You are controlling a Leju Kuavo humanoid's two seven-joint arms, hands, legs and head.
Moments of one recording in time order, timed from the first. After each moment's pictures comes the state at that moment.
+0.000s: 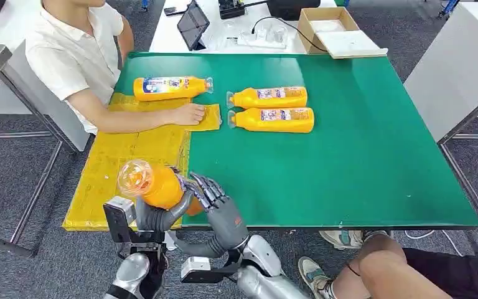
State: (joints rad) left arm -0.09 -0.21 -0.28 -1.33 0.07 0.29 -0.47; right arm -0.28 0.20 0.67 -0.87 0.60 -0.57 -0.56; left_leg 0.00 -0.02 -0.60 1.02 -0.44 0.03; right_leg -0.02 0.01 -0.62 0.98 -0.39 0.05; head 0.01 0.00
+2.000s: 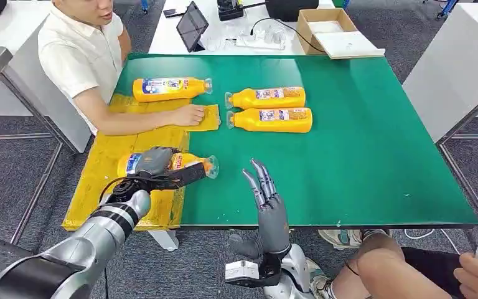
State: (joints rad) left arm -0.75 -0.14 -0.21 -0.42 -1.14 0.19 0.00; right arm -0.07 0.13 0.44 -1.30 0.53 -0.58 -0.64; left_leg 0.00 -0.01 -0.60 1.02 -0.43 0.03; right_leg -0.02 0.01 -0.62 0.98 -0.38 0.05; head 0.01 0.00
